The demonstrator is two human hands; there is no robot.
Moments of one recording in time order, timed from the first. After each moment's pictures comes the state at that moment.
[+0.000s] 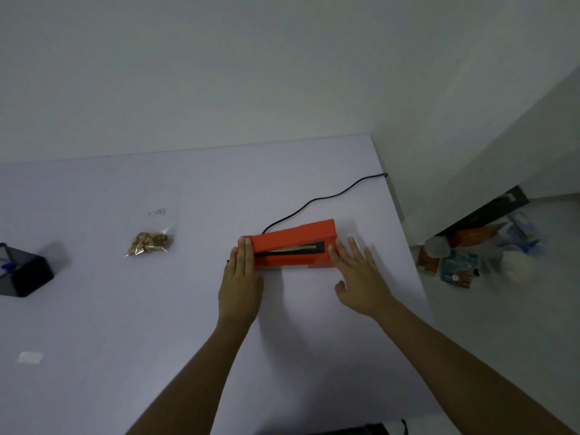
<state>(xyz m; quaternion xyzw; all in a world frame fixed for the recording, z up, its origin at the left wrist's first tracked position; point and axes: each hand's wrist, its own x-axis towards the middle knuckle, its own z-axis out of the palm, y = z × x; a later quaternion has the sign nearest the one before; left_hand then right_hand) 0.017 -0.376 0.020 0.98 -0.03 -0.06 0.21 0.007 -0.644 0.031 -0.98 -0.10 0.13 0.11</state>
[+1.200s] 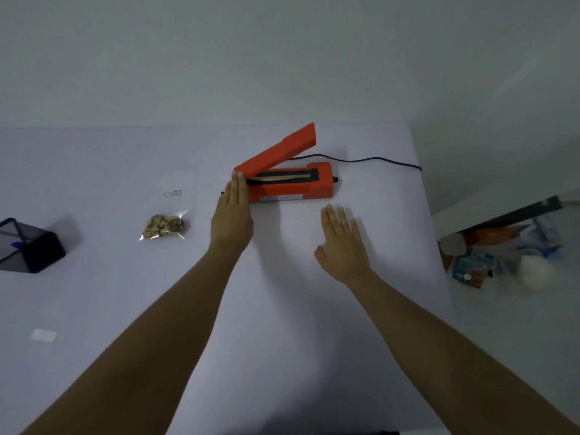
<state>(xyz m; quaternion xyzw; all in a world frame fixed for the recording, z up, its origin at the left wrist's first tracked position) 0.147 -0.324 0.030 0.99 -0.03 -0.02 0.16 0.094 -0.561 0.013 -0.98 -0.07 0.14 0.09</state>
